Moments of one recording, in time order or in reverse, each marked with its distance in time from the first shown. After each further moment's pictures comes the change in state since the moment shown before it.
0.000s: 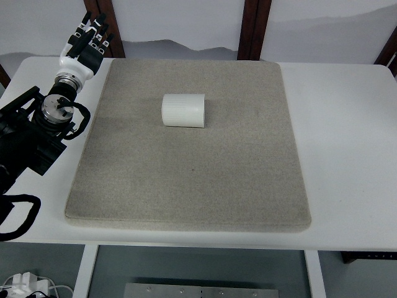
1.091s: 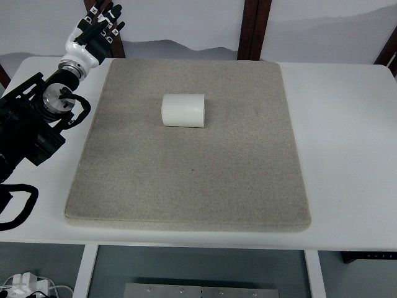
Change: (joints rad) left arm -0.078 0.007 0.070 0.011 0.166 -0.037 0.011; right arm 0.000 0.000 0.000 0.000 0.000 0.000 0.000
